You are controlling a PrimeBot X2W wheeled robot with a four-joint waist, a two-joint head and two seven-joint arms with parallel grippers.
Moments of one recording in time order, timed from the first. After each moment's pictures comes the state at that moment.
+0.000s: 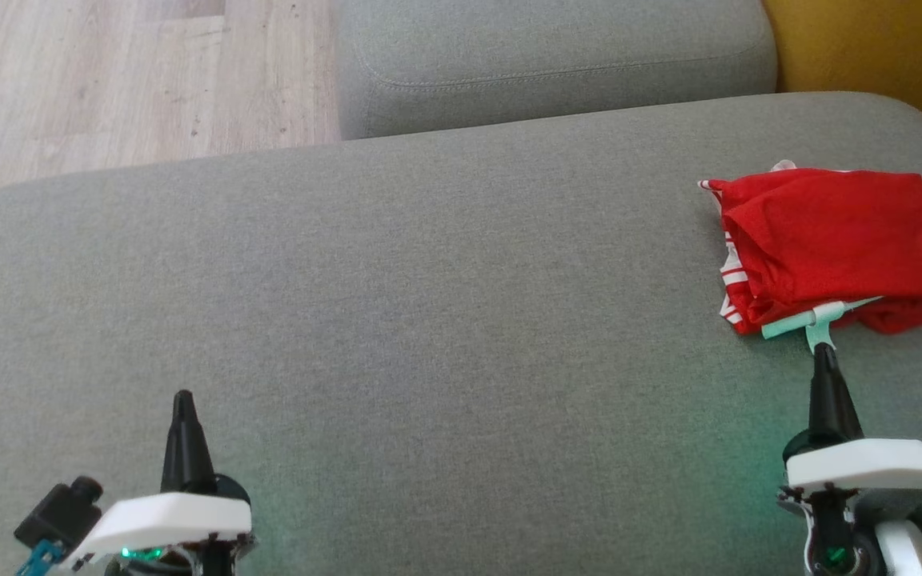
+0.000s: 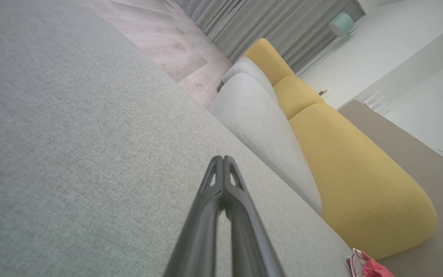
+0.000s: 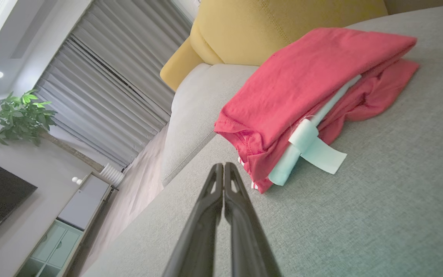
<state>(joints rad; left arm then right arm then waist) 0.00 0.04 -0.06 0.24 -0.88 -0.06 -0.11 -0.04 -0.04 -0.06 0.32 0.78 0.12 -0.10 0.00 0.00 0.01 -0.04</state>
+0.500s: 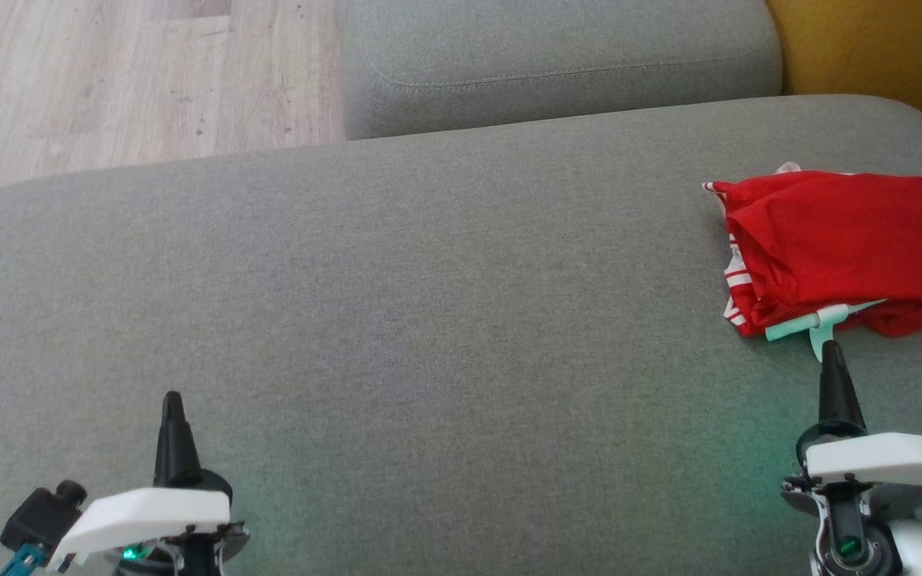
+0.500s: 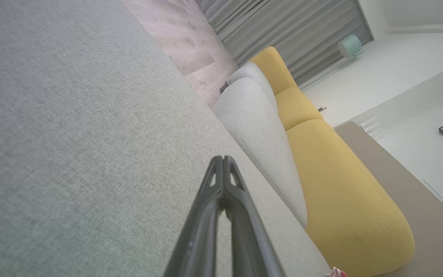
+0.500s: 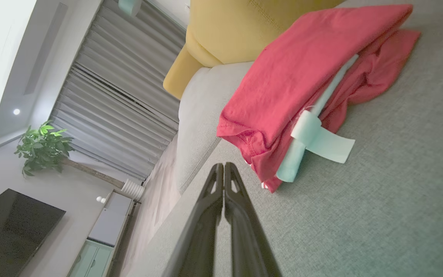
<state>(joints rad) -0.02 0.04 -0.03 0.25 -1.04 -0.07 -0.06 -0.05 -0.04 -0.07 0.31 0.96 0.12 -0.05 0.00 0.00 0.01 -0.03</state>
